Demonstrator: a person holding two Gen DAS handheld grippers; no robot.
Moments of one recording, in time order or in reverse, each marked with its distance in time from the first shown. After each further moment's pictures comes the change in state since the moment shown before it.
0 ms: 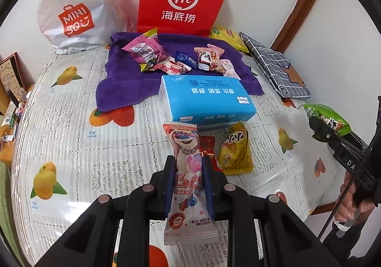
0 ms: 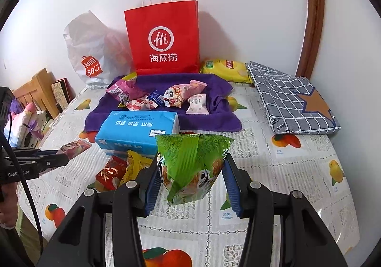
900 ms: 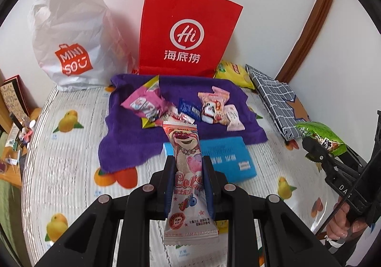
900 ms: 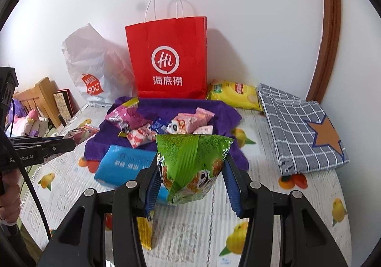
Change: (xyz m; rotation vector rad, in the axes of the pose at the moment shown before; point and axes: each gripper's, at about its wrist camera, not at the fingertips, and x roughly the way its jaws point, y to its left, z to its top) left arm -0.003 -0.004 0.086 -0.015 -0.122 0.029; right arm 0.029 0.006 0.073 -0.038 -0.063 0.026
